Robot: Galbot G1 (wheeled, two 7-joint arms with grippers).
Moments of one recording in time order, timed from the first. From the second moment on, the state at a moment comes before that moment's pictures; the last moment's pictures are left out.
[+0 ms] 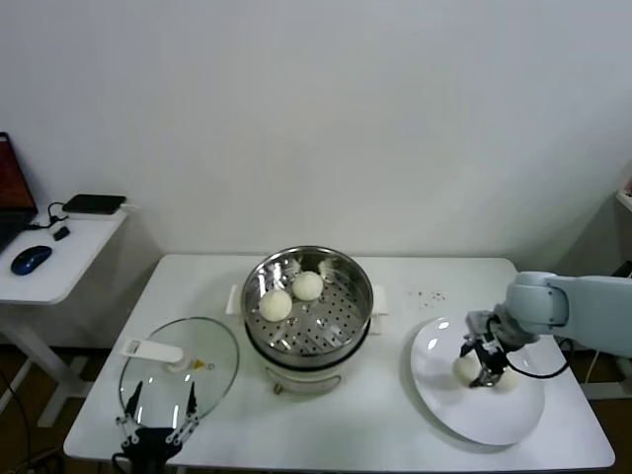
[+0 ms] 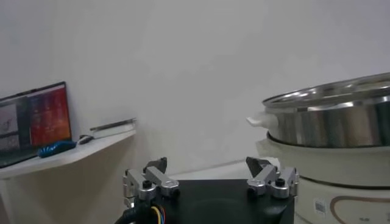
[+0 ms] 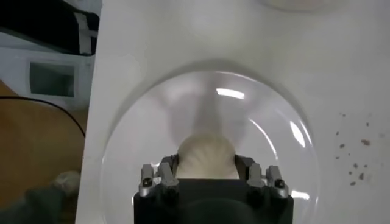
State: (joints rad) left arm 1.85 -1.61 -0.71 -2.02 0.14 -0.34 0.00; right arm 0.81 0.62 -1.96 1.64 0.51 -0.30 -0.74
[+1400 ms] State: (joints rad) left arm 1.85 -1.61 -0.72 -2.02 0.13 -0.34 -0.01; right arm 1.03 1.15 -1.69 1.71 0.29 0.08 -0.84
